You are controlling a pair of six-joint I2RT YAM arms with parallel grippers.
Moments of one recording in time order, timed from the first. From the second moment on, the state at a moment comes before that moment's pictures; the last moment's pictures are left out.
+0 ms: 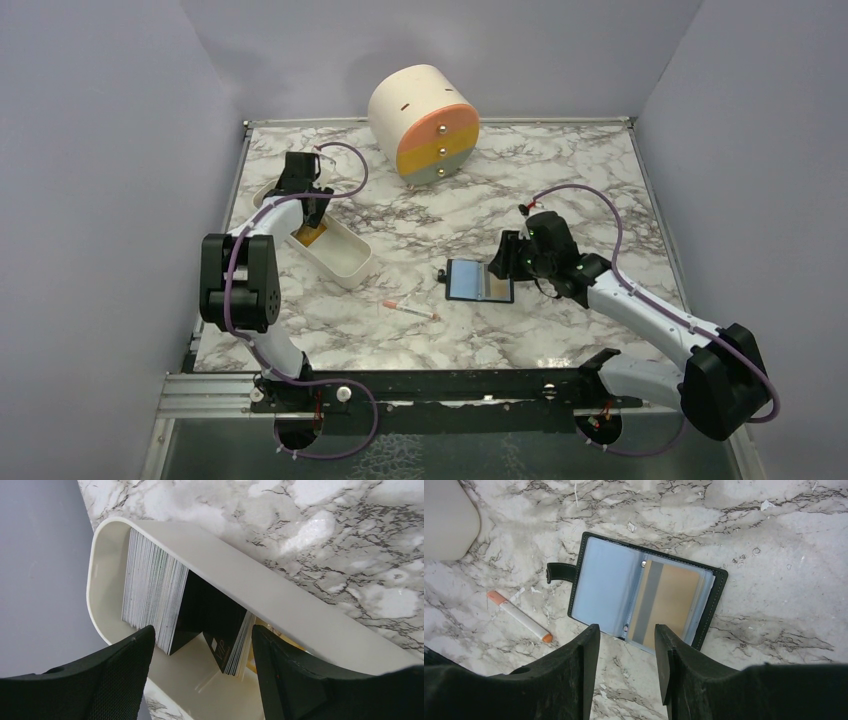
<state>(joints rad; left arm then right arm) -0.03 1.70 1.10 -0.28 -0.29 0.44 0.55 1.14 0.66 -0.27 -0.03 0.48</state>
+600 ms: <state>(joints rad) -0.03 1.73 1.09 -0.22 -0.33 0.47 0.55 1.14 0.66 -0.27 -0.01 0.48</state>
